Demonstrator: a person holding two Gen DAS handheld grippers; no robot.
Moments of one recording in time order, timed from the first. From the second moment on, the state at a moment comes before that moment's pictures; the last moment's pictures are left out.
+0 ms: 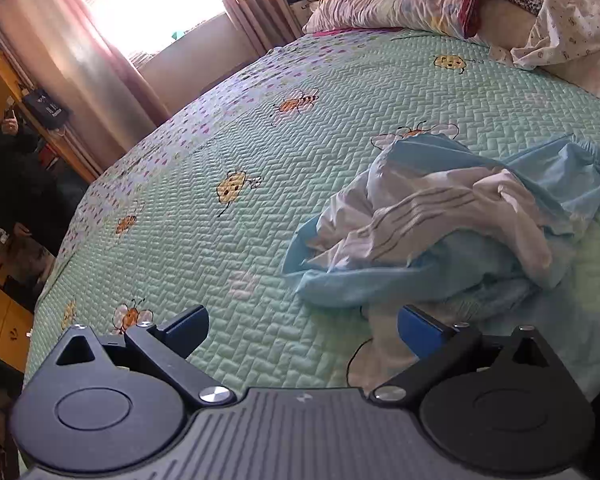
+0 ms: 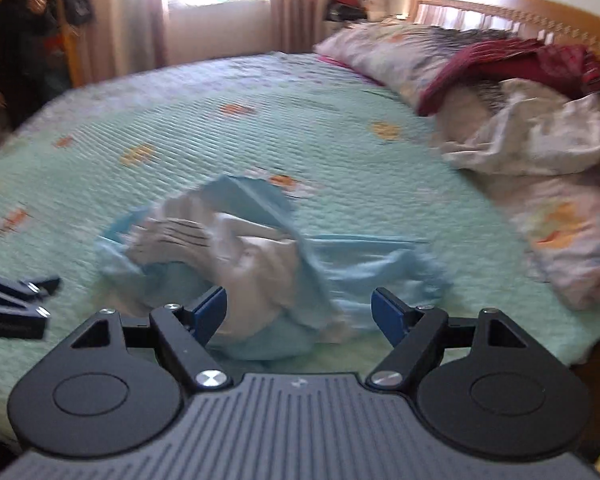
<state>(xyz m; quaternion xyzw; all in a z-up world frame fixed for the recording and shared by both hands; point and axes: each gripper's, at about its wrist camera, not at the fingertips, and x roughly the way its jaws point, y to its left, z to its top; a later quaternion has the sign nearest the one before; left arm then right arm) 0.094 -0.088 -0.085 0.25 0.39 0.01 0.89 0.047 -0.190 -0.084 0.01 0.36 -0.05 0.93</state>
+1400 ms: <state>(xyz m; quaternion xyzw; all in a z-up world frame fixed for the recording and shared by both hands) 0.190 -0.134 -0.183 0.14 0.48 -0.09 0.86 0.088 -0.270 -0.162 0.14 0.37 0.03 0.92</state>
